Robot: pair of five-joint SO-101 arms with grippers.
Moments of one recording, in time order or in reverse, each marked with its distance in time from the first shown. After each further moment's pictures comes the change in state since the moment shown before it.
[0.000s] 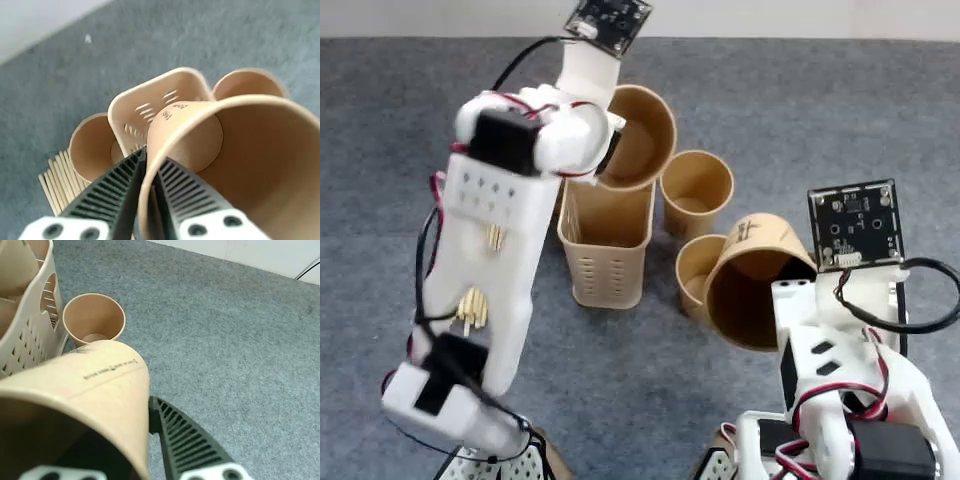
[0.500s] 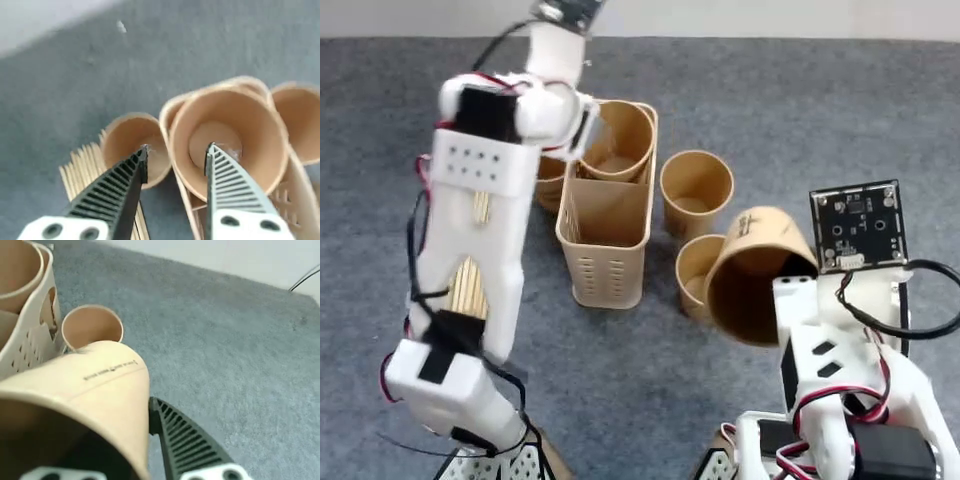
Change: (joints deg) left arm -6.2 2.5 -7.6 -0.7 0.0; right arm -0.1 0.0 0.0 -3.3 0.0
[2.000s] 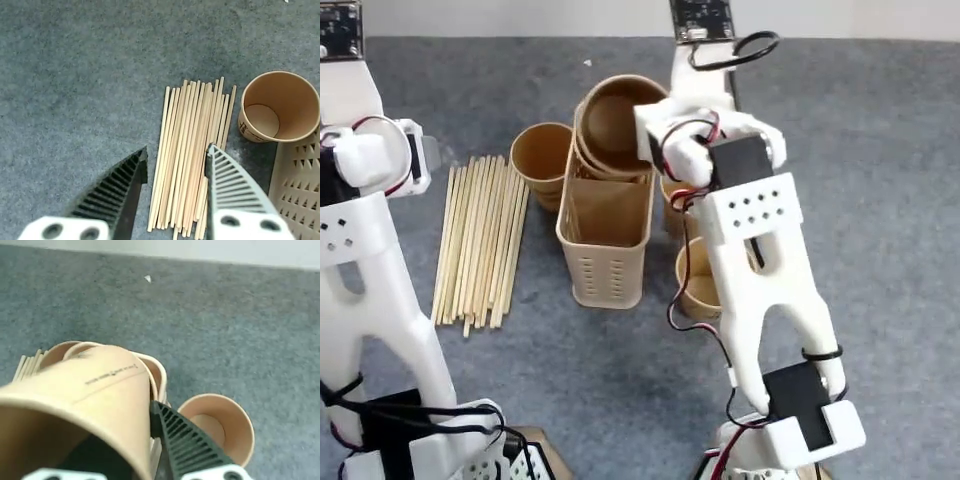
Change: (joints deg) left arm -29.0 -20.8 24.3 0.8 3.2; right arm -23.0 57.8 -30.9 -19.3 -22.6
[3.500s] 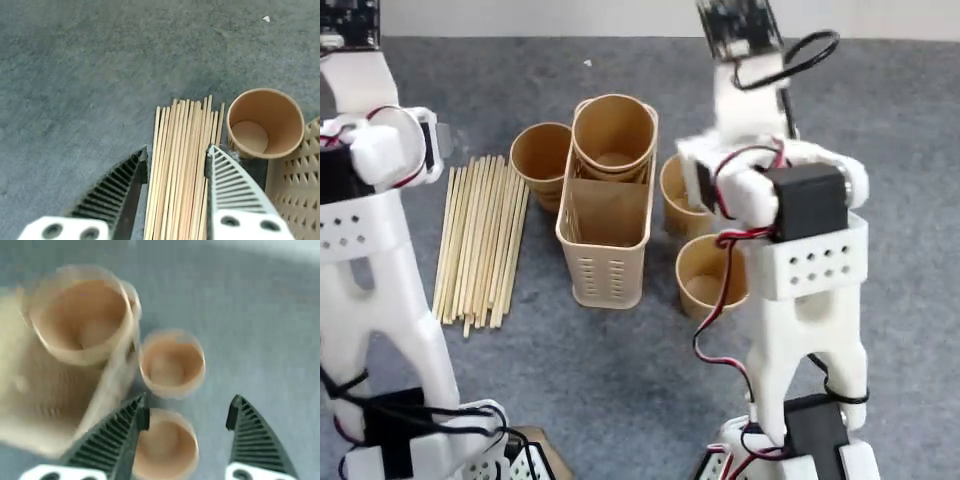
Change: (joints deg) left arm 3.7 1.4 0.6 -6.0 0.0; right arm 5.3 -9.1 -9.8 29.5 10.8
